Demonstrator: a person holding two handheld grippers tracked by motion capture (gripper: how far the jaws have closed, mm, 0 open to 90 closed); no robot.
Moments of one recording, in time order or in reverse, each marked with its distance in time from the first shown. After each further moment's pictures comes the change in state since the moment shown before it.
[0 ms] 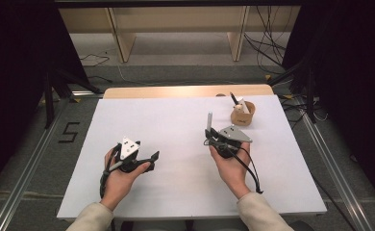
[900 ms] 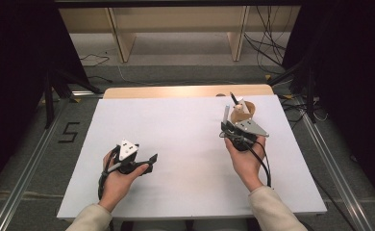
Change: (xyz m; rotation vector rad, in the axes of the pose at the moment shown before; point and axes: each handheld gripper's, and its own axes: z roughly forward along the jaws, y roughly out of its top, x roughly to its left) left arm 0.003 -0.006 0.000 0.038 -0.005 -0.012; right arm -0.044 0.008 -0.009 -0.023 -0.083 0.017
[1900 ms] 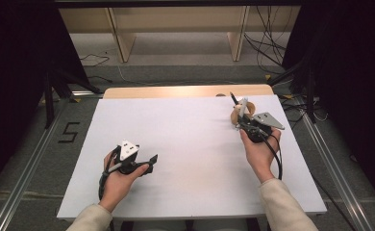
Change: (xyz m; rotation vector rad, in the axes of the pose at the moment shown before) left arm 0.000 -0.002 0.002 0.012 -0.002 -0.004; right arm -0.049 0.006 0.002 -0.002 -0.105 0.042
